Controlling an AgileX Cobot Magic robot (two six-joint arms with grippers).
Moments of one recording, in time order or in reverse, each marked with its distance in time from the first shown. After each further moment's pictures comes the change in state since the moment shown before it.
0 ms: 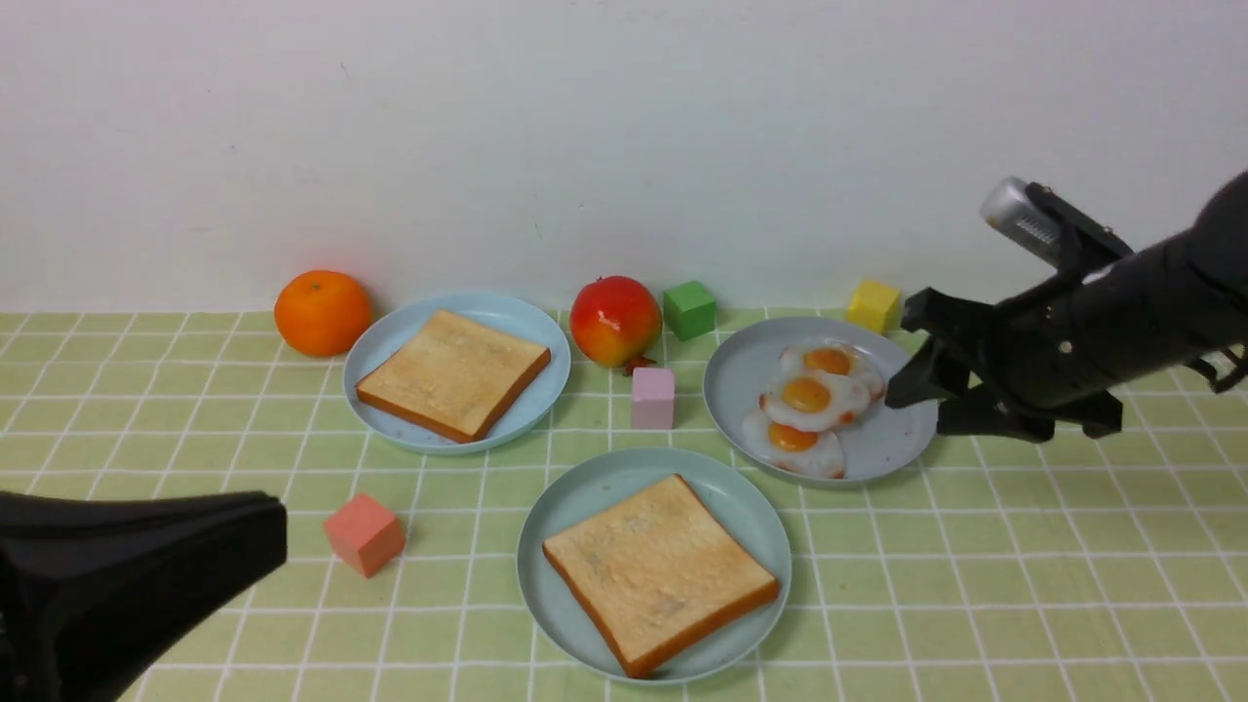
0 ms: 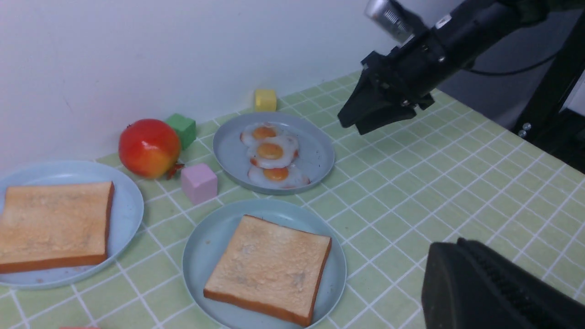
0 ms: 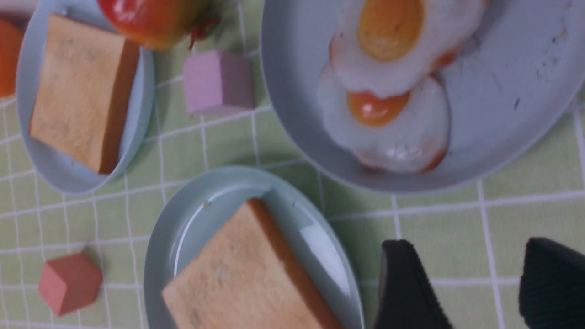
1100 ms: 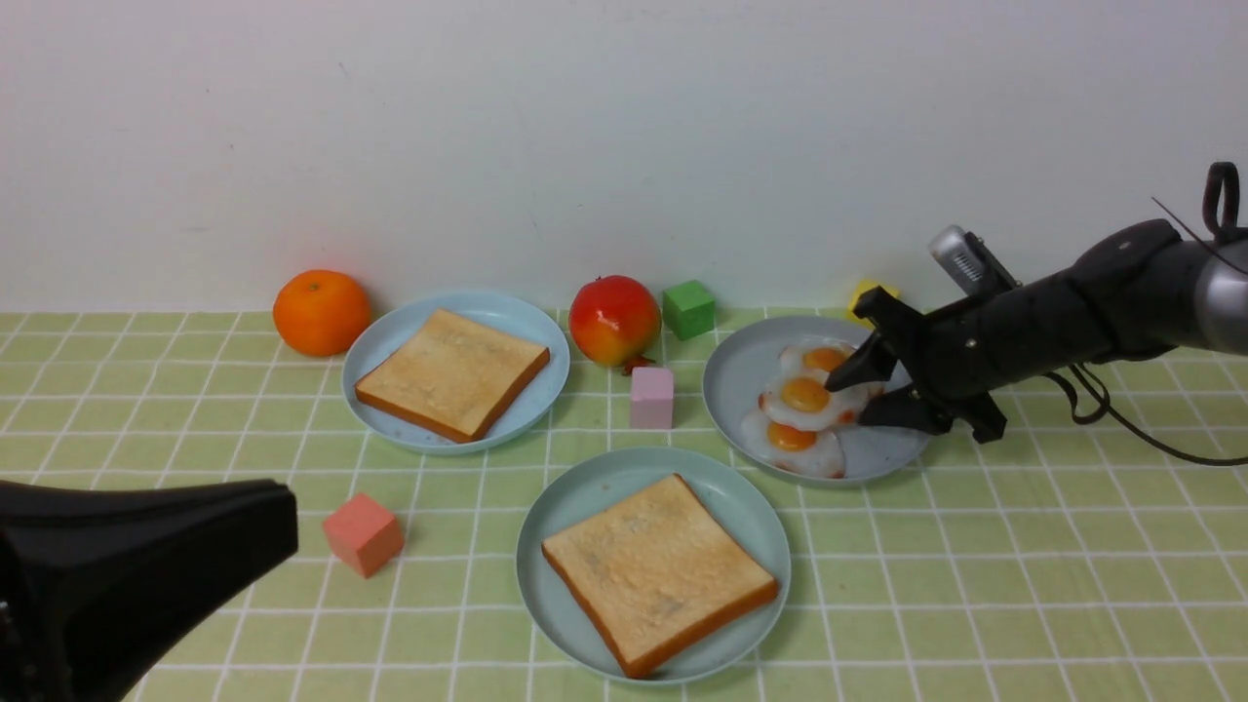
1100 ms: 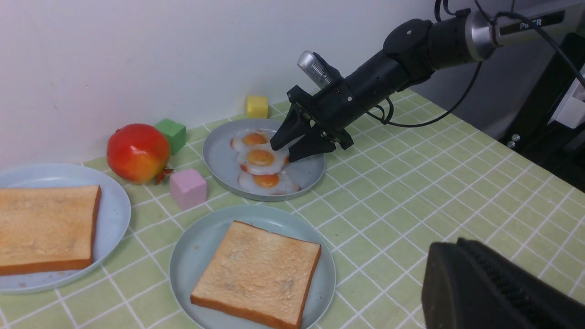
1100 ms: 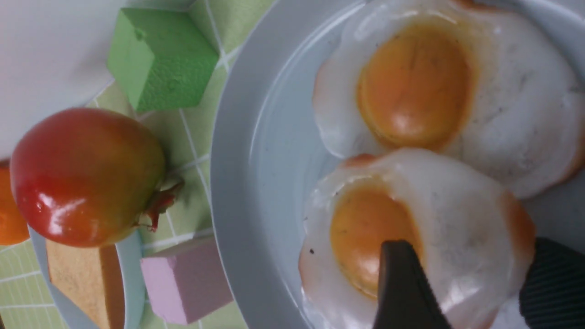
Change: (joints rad) right arm -0.063 0.437 -0.298 0.338 0.012 -0.177; left arm 0.000 0.010 0.002 -0.027 -0.022 0.000
